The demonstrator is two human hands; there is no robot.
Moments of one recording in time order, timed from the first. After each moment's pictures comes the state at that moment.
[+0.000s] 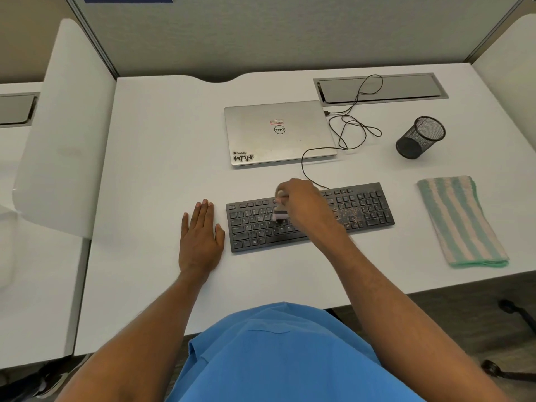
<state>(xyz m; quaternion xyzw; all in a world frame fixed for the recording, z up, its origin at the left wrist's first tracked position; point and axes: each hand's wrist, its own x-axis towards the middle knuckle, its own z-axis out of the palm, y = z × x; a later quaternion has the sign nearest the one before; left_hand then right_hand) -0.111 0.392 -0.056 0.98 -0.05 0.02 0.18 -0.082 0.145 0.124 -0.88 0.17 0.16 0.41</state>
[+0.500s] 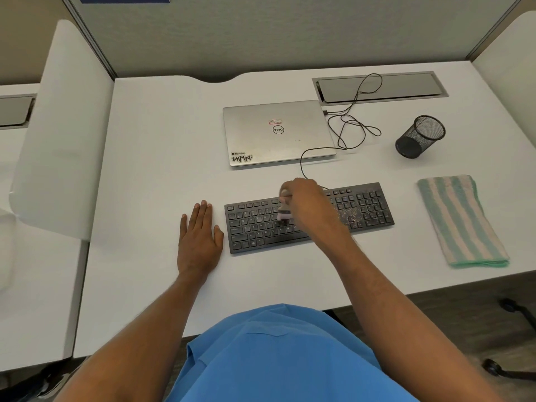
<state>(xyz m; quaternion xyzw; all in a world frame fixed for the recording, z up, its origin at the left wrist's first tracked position) -0.111 0.391 -0.053 0.98 -0.05 0.02 0.18 -0.087 0.133 0.129 -0.91 0.14 0.16 0.36</state>
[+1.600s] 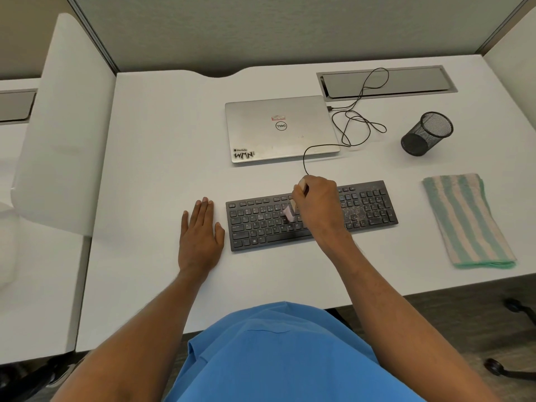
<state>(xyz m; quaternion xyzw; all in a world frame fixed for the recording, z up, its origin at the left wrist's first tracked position) -0.111 0.393 -0.054 0.98 -0.04 0.01 0.17 -0.099 0.124 0.125 -0.92 0.13 -0.01 0.36</state>
